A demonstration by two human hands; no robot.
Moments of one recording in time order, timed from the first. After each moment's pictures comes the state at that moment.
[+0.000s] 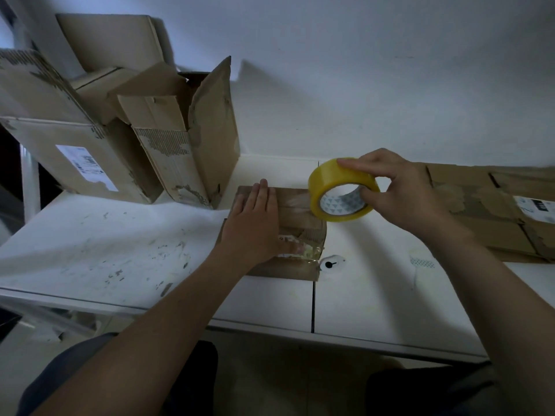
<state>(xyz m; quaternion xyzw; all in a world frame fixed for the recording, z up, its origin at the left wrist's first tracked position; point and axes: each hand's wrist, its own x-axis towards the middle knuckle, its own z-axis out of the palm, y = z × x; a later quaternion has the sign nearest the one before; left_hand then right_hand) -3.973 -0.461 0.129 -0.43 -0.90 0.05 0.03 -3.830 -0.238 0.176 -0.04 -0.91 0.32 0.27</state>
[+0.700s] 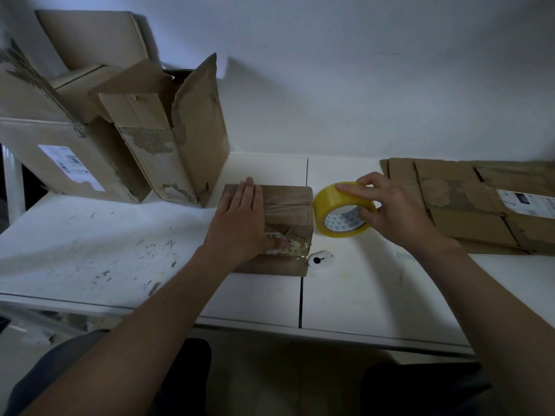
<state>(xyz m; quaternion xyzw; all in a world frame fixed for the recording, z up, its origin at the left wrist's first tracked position) -3.973 -0.460 0.131 -0.43 -0.90 0.07 0.02 -3.806 -0.210 0.130 -0.07 -0.94 0.24 0.23</state>
